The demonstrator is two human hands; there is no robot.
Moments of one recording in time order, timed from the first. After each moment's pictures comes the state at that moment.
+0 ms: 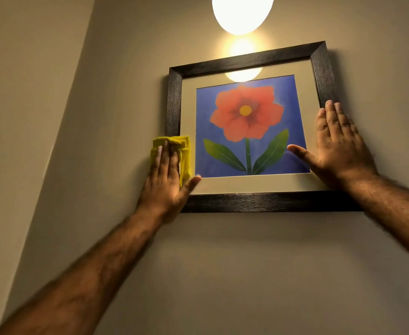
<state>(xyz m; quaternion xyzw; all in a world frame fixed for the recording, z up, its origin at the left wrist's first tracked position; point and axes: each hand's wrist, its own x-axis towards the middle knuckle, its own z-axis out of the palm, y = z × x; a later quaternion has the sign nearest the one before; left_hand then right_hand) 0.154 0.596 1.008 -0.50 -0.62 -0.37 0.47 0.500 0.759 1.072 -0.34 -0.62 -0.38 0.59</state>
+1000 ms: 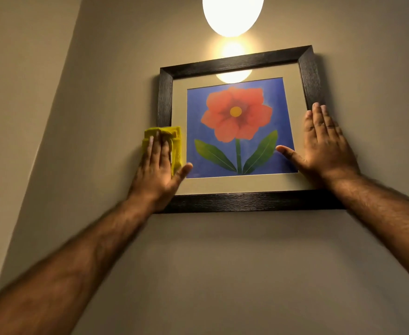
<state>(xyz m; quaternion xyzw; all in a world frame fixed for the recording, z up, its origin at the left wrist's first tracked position) 0.153 0.599 1.032 -0.50 -0.61 -0.39 0.48 0.498 0.754 1.073 -0.35 -0.62 -0.38 0.59</state>
